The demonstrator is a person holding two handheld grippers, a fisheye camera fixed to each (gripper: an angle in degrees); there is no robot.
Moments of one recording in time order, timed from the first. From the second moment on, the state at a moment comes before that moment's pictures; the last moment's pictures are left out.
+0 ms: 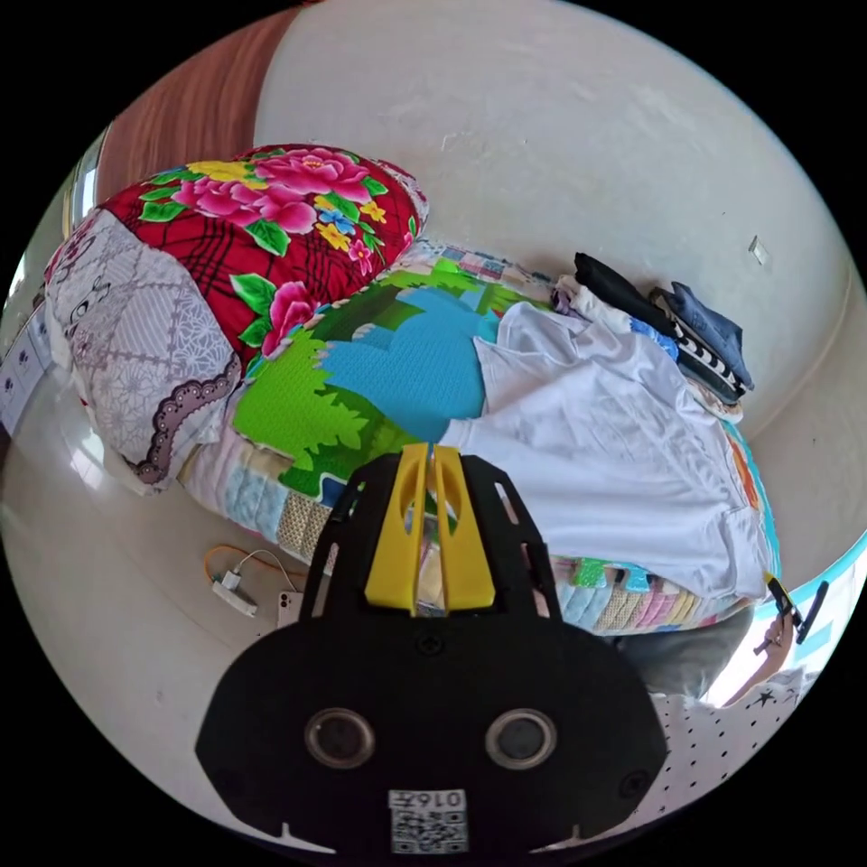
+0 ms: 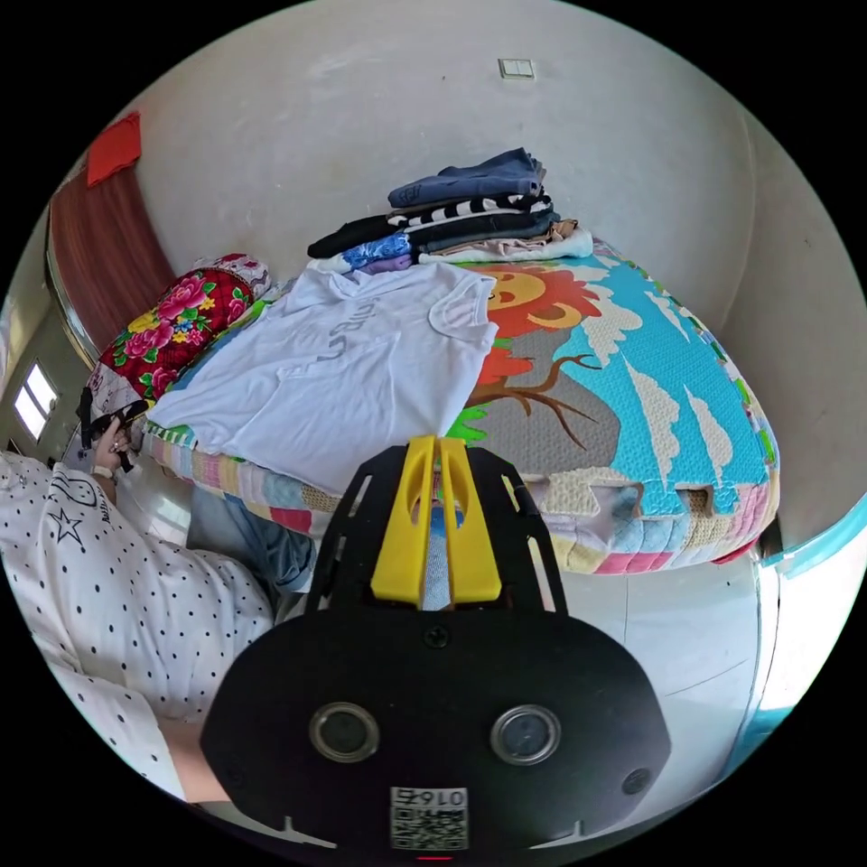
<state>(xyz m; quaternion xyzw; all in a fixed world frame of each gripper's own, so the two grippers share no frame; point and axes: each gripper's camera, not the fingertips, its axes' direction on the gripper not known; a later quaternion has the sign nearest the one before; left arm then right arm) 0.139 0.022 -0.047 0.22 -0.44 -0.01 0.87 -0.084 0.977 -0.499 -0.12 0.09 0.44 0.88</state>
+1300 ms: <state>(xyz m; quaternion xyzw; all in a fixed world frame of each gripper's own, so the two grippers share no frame) 0.129 0.084 -0.093 0.20 -0.15 0.10 0.96 -0.032 0.848 -0.488 -0.15 0.11 0.36 0.91</state>
